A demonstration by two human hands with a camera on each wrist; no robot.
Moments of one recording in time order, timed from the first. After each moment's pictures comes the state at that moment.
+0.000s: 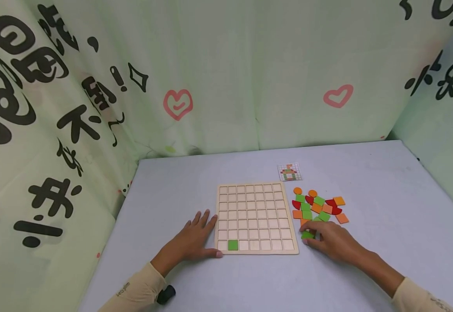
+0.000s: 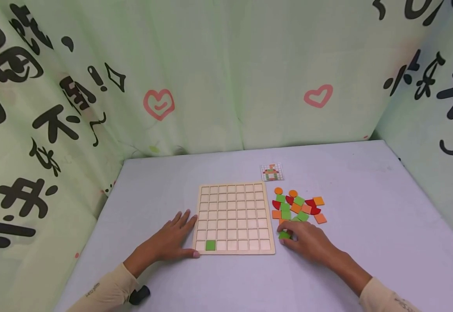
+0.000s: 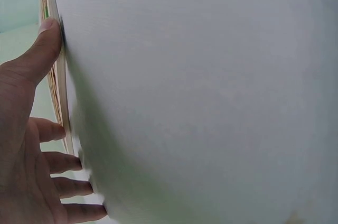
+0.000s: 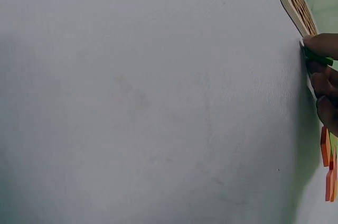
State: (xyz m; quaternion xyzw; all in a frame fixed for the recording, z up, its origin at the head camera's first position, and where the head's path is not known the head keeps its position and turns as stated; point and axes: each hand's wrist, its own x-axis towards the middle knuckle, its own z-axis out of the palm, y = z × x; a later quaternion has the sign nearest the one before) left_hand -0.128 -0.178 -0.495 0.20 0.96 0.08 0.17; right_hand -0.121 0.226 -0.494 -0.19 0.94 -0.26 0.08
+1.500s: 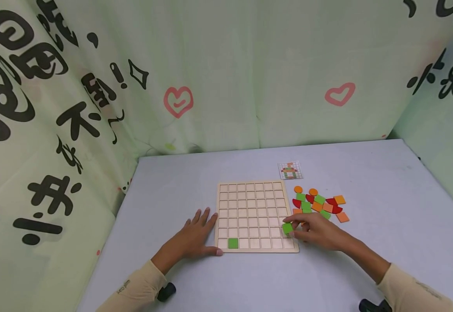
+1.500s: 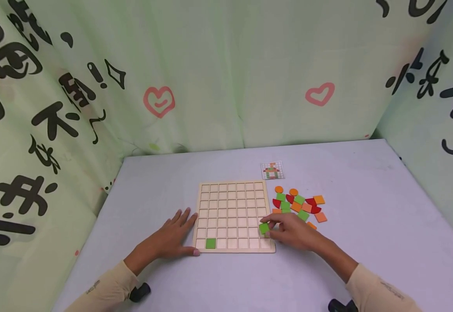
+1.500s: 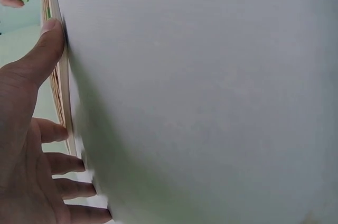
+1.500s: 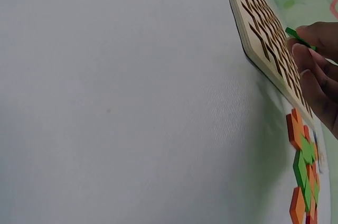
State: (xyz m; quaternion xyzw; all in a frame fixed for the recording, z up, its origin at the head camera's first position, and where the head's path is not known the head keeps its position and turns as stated) left_hand -0.129 -0.176 -0.497 0.19 0.96 0.08 0.17; right_hand -0.142 0.203 -0.478 -0.22 0.87 -0.41 0.18
